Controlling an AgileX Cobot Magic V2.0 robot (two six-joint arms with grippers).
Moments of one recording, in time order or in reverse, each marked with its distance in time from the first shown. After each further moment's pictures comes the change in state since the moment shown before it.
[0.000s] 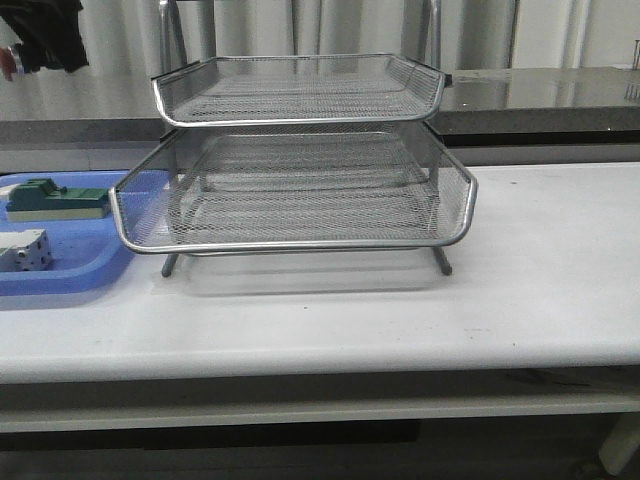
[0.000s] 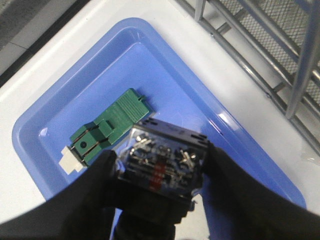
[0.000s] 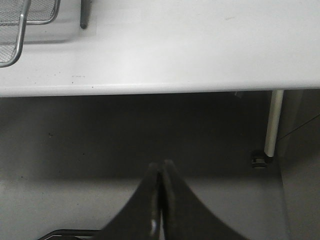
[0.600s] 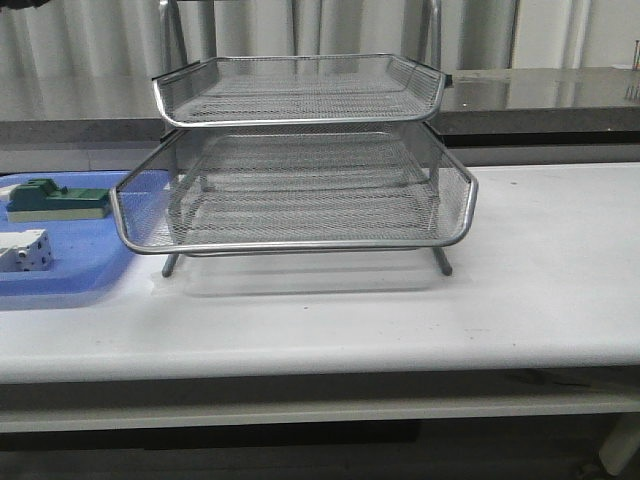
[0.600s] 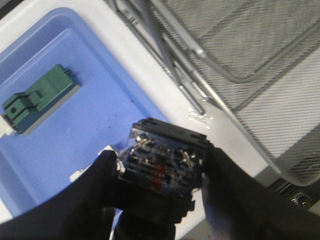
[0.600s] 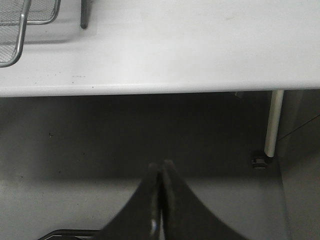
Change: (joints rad) left arm -0.070 -0.420 0.447 -0.133 0.006 -0.025; right arm 0.000 0.000 0.000 0.000 0.000 0.000
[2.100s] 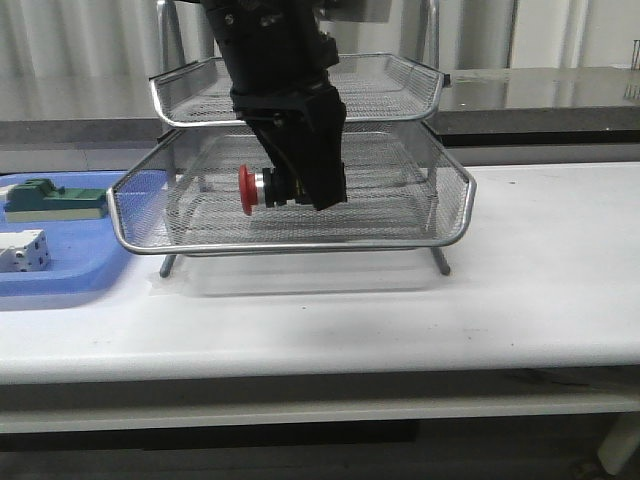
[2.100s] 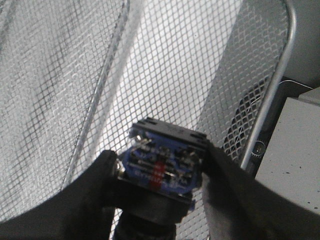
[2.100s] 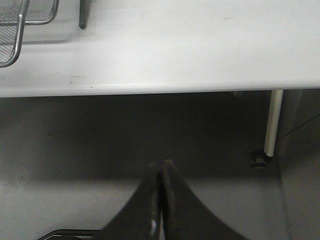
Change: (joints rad) left arm -0.496 0.294 0.030 0.009 -0.125 0.033; right arm 0.000 0.000 0.000 0.000 0.002 0.000
